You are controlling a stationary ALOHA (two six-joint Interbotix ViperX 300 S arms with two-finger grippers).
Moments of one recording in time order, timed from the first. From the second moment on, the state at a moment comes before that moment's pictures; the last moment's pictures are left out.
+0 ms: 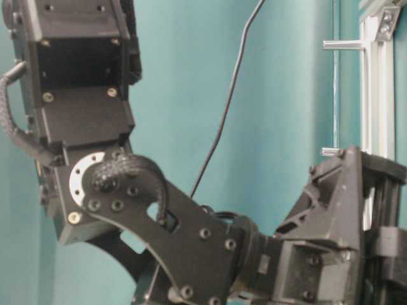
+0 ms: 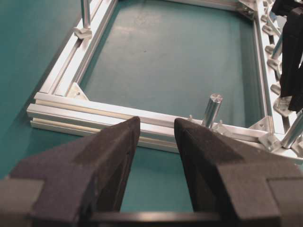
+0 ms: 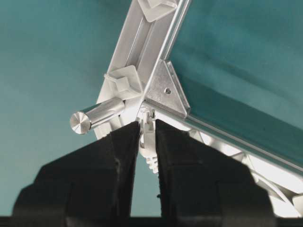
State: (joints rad) left arm 0.19 -1.36 1.47 -0.07 0.14 0.00; right arm 0.25 0.58 -0.33 -0.41 0.93 1.82
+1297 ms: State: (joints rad) left arm 0.19 -1.36 1.47 -0.07 0.14 0.00; right arm 0.33 0.59 -0.34 -0.41 0.94 1.89
